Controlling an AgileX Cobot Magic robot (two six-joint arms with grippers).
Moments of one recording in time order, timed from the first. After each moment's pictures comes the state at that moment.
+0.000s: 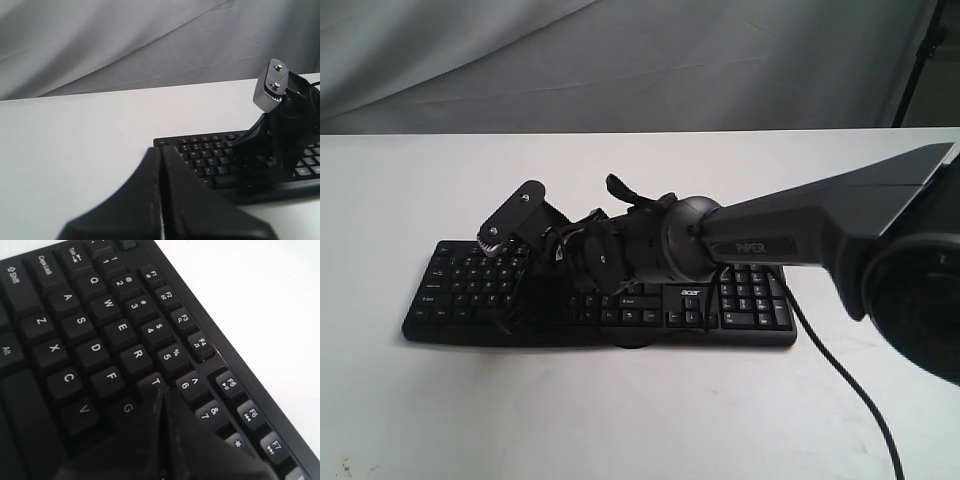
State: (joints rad) left arm -0.17 0.00 0.00 0.04 0.26 -0.02; right arm 0.81 2.29 -1.49 0.30 0.06 -0.54
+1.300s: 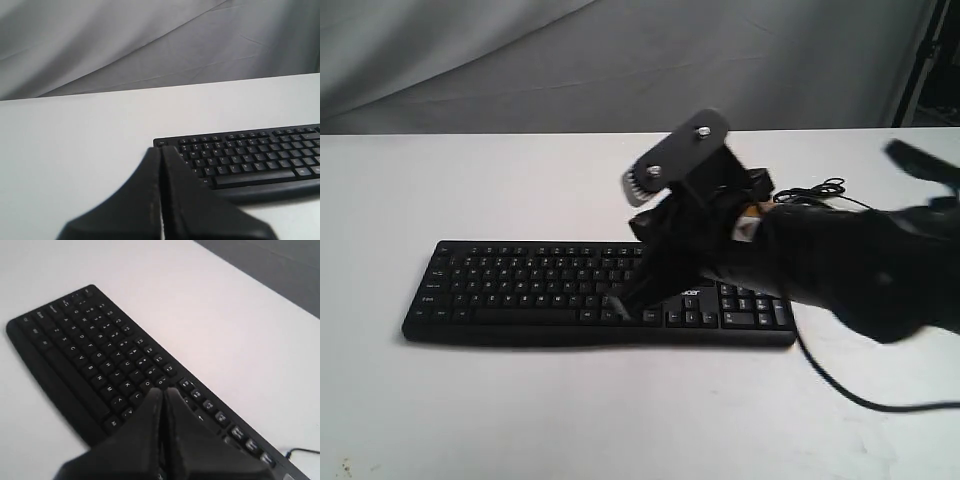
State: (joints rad) left arm -0.17 0.00 0.00 0.04 0.26 -0.02; right arm 0.76 1.56 -0.80 0.43 -0.13 -0.55
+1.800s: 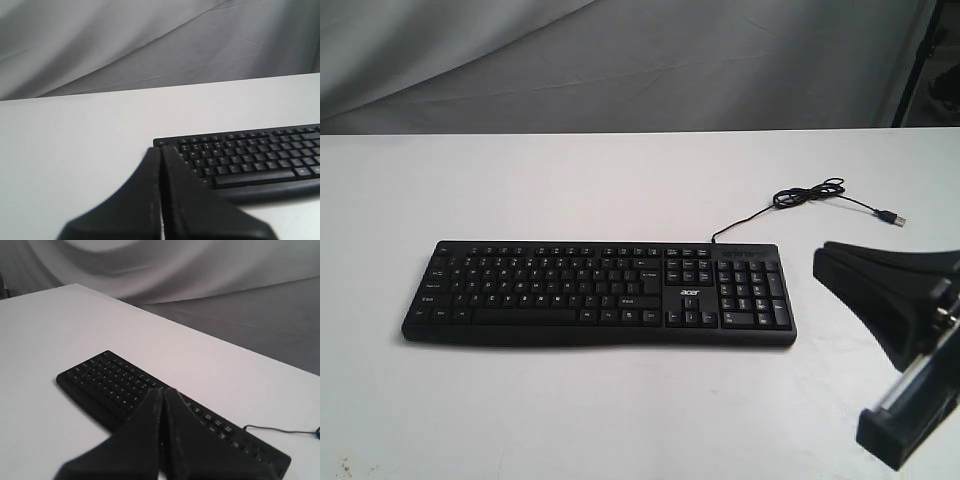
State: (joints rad) left arm -0.17 0.00 0.00 0.04 0.26 -0.02; right arm 0.76 0.72 -0.31 0.53 -0.13 -0.54
